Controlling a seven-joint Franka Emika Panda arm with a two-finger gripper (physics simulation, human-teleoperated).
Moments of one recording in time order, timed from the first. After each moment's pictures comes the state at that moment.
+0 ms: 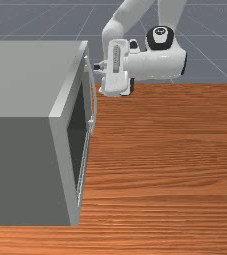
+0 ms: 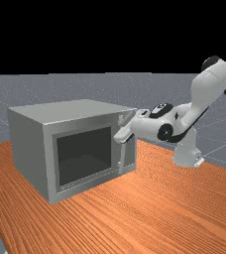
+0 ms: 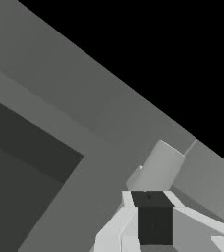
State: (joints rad) arm 1.48 0.71 -1.34 -2.14 -0.73 1.78 2.29
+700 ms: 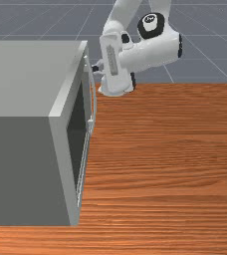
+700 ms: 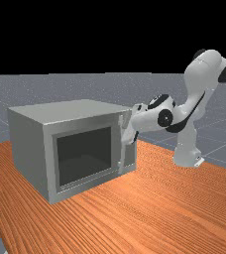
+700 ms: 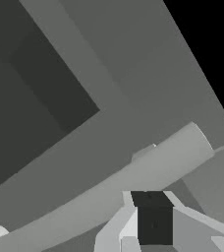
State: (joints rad) arm 1.55 0.47 -1.39 -2.21 -0.74 1.80 1.97
